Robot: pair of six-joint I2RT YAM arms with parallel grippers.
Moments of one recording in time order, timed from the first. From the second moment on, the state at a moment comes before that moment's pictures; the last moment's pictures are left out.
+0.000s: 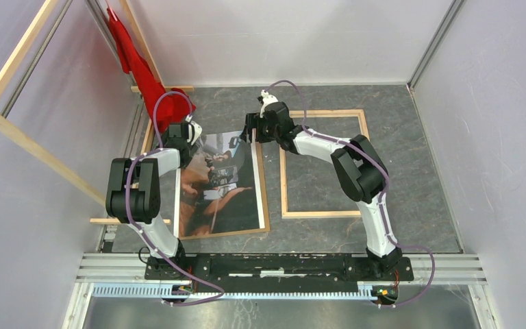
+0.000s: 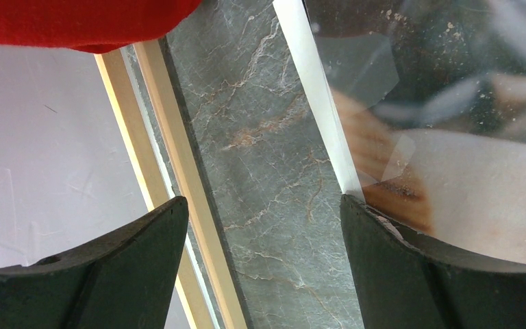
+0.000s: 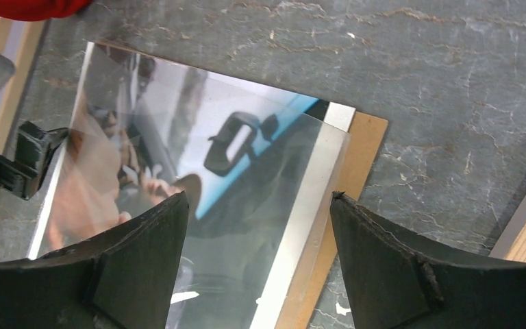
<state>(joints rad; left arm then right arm) -0.03 1.74 0.89 0.01 -0.43 0.62 0.65 2.20 1.57 0.10 -0.11 0.45</state>
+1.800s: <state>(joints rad) -0.03 1.74 0.89 0.01 -0.43 0.62 0.55 2.12 1.13 0.55 -0.55 0.82</state>
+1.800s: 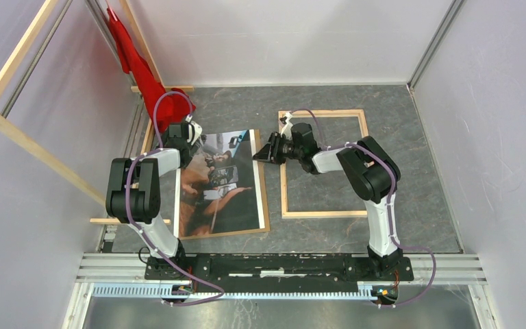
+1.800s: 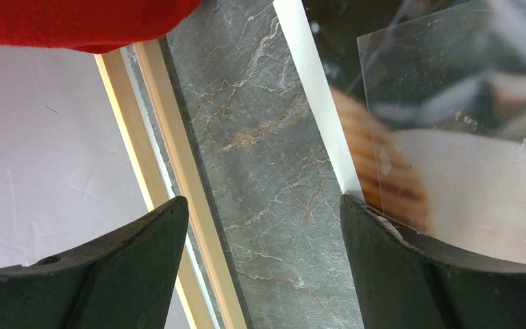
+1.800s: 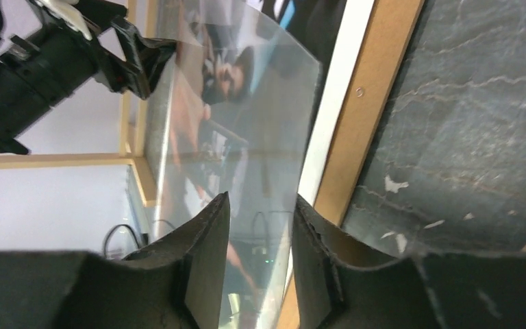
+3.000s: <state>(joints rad) -0.43 1.72 1.16 -0.48 -0.30 0.53 0.01 1.82 1.27 -0.21 -0.57 0.40</state>
